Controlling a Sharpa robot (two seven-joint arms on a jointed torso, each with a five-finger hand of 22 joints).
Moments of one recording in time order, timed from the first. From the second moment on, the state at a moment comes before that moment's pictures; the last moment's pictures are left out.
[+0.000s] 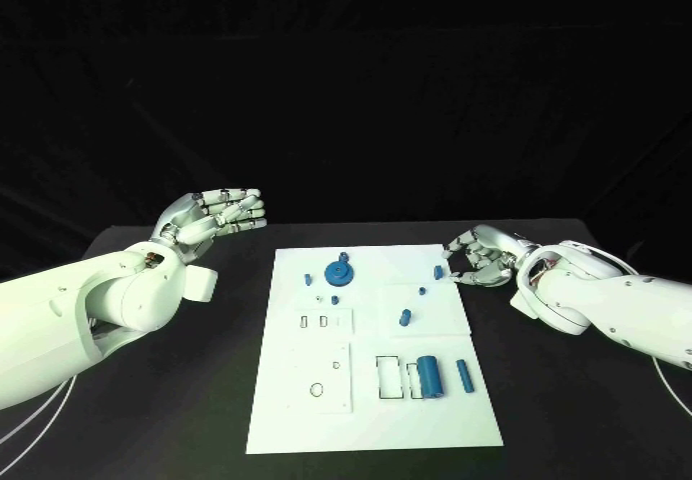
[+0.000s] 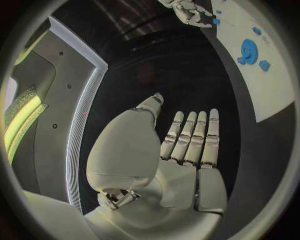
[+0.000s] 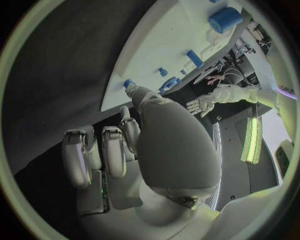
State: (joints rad) left arm 1.23 -0.96 0.02 1.45 -0.10 -0.22 0.44; left_hand 1.39 -0.09 0.20 0.18 0.19 0.73 0.19 0.20 0.17 0.82 0.24 0.07 0.06 0.75 0.22 0.09 0.19 0.13 0.71 0.29 0.15 0.07; right arm 1.27 -0.88 -0.13 1.31 -1.18 -0.35 0.03; right_hand 1.48 -0.26 0.38 0.18 0.26 0.90 0.15 0.13 0.37 1.36 0.06 1.32 1.31 1.46 -0.01 1.54 1.31 0.01 1.47 0.10 1.57 1.31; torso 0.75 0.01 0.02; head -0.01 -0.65
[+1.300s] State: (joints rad) left arm 1.23 -0.96 0.02 1.45 -0.10 -0.22 0.44; left_hand 1.40 -0.09 0.20 0.18 0.19 0.73 0.19 0.20 0.17 0.82 0.24 0.07 0.06 0.75 0.22 0.09 0.19 0.13 0.72 0.29 0.15 0.07; right arm 1.25 -0.82 -0.13 1.27 -1.18 -0.34 0.02; right_hand 1.46 -0.24 0.40 0.20 0.26 0.96 0.13 0.16 0.37 1.38 0.05 1.34 1.31 1.46 -0.01 1.54 1.31 0.01 1.47 0.10 1.57 1.31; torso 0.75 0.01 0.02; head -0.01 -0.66
